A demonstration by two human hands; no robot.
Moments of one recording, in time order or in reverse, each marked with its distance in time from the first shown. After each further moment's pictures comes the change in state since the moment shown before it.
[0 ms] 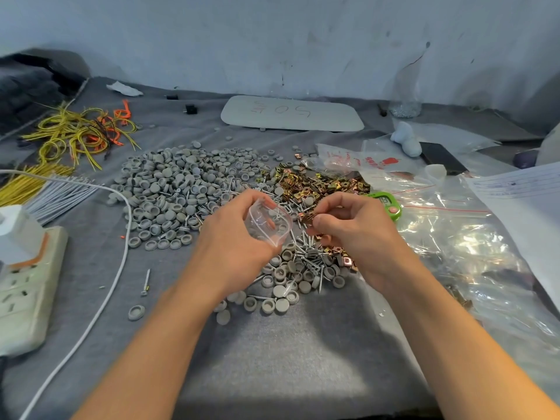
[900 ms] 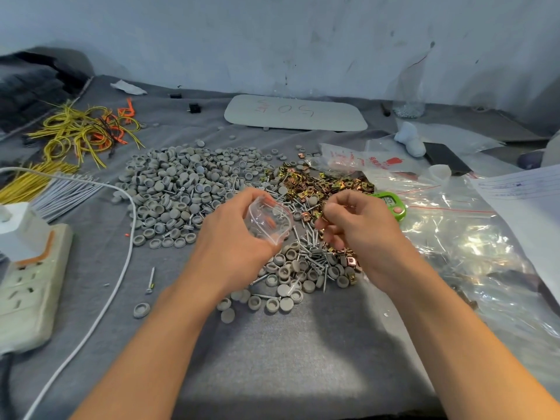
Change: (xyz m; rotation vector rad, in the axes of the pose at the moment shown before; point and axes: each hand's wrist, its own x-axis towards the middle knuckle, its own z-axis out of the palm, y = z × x) left_hand 0.000 -0.002 -0.005 0.006 0.014 0.015; right_hand 0.004 0.000 0.001 -0.051 0.047 0.037
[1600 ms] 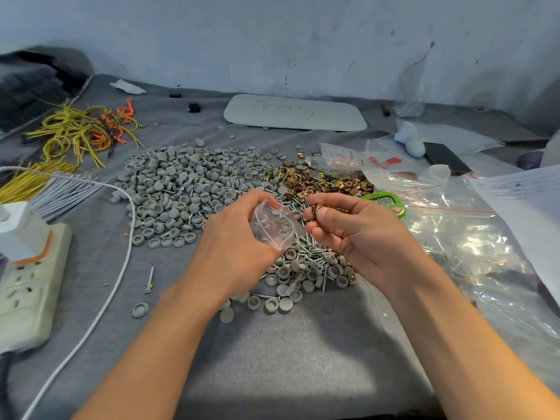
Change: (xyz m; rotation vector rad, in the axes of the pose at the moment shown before) left_hand -0.003 0.001 0.004 0.102 0.023 0.040; right_hand -0.003 -0.006 -0.001 0.525 -0.203 0.158
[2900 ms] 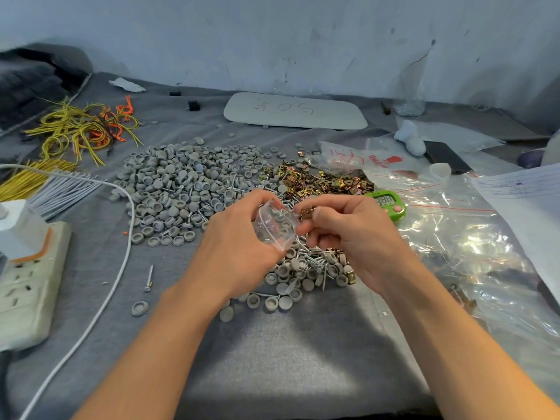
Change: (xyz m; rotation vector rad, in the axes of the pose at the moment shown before) left_hand 0.000 0.002 0.003 -0.002 -0.026 0.044; right_hand -0.006 0.003 0.008 -0.340 -0.047 -0.179
